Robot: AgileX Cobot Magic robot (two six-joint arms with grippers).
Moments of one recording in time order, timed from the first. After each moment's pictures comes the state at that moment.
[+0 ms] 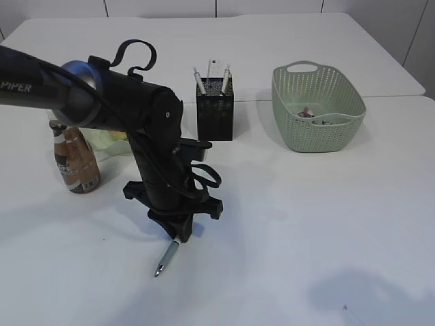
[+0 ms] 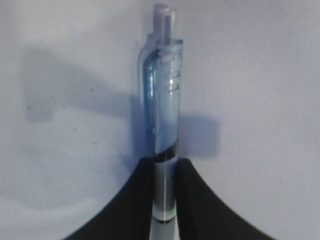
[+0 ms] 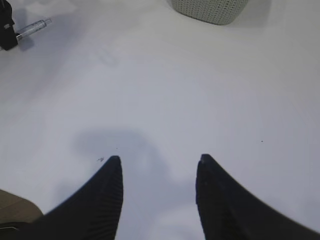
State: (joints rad) left arm -0.64 2.18 -1.48 -0.10 0.87 -0.24; right arm 0.34 0.50 -0.48 -0.15 0.81 0.04
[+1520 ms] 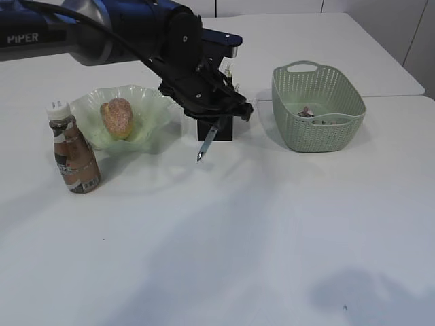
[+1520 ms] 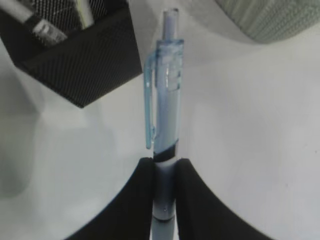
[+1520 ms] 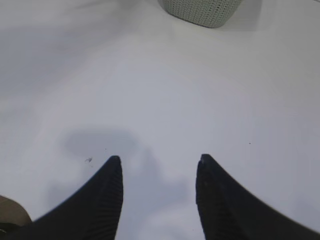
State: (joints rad) left arm -0.64 2.21 -1.87 0.12 0.73 -0.24; right arm 0.34 0.50 -0.48 -0.19 0.80 0.04
